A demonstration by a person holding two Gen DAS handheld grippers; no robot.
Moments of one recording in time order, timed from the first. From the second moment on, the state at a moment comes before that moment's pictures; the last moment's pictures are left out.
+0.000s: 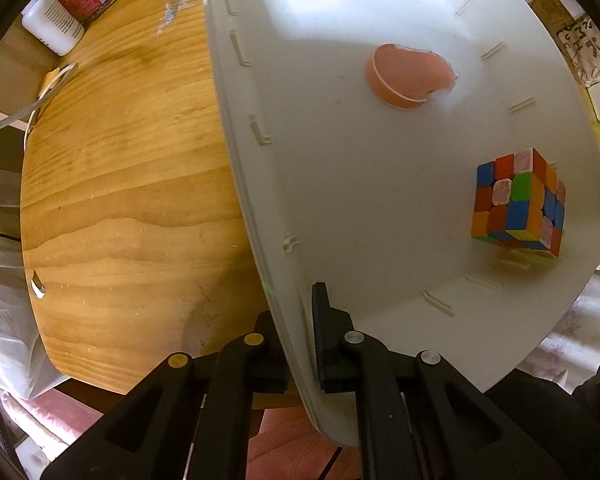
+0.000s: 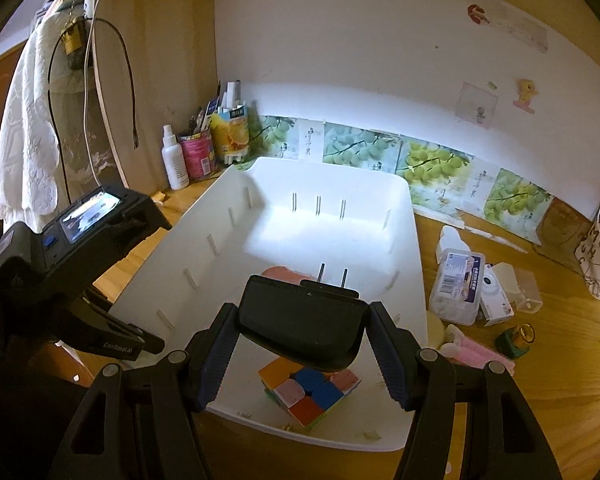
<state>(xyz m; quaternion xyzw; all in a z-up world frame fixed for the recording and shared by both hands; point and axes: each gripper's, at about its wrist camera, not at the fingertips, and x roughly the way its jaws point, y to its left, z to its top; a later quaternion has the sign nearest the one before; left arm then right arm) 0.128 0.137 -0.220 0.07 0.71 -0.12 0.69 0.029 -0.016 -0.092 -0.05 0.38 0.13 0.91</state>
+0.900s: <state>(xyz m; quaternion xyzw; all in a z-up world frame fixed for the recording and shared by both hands) 0.134 0.124 -0.233 0.04 0.73 -0.01 0.68 0.052 -0.119 -0.096 -0.03 0.39 0.07 0.92</state>
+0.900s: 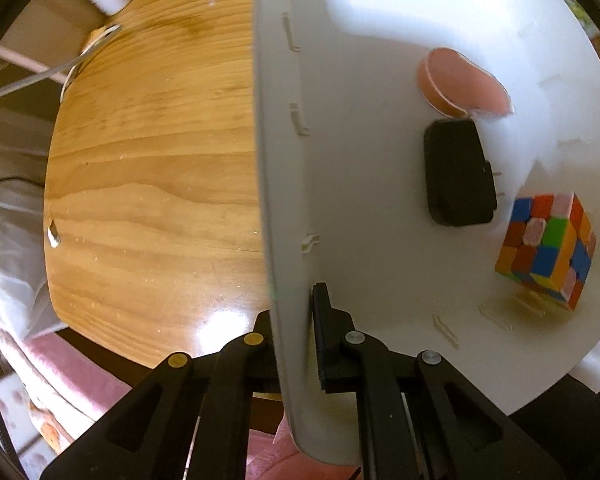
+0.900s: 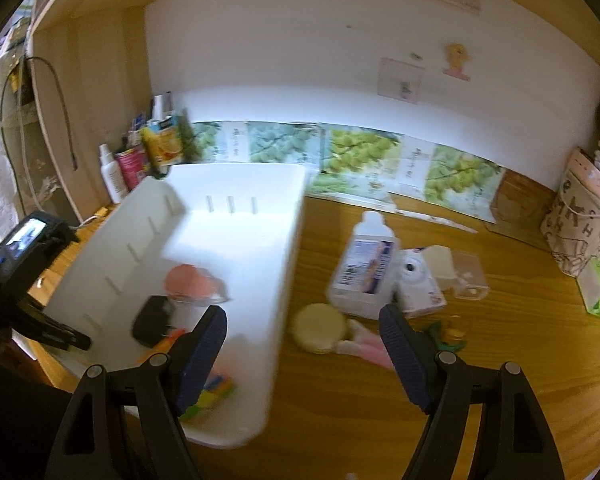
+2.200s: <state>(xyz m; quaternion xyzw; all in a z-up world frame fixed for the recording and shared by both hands) 0.124 0.132 -0.238 -0.01 0.72 0.15 0.68 0.110 -0.258 -0.171 -0.02 0.46 0.06 0.88</state>
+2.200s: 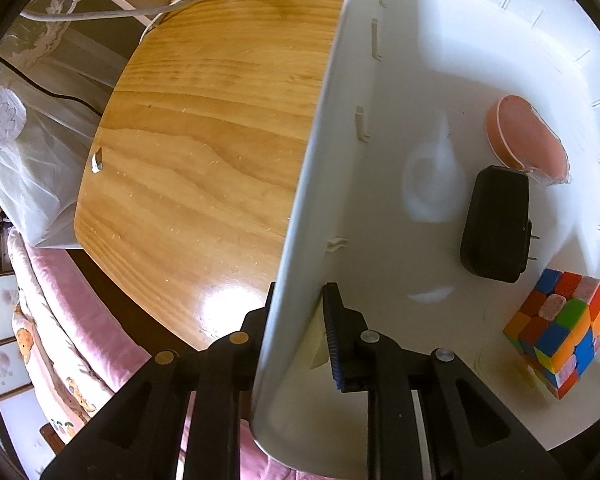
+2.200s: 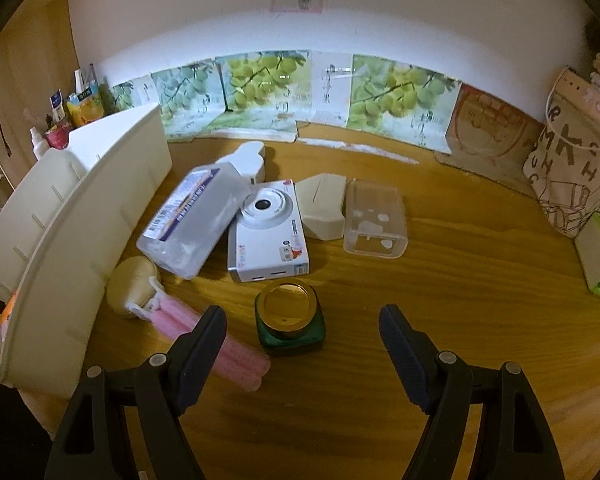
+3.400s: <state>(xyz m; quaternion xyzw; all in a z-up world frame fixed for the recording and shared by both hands) 0.123 0.125 -0.242 0.00 0.72 0.15 0.68 0.121 -0.255 -0.194 -0.01 0.50 0.08 0.86</state>
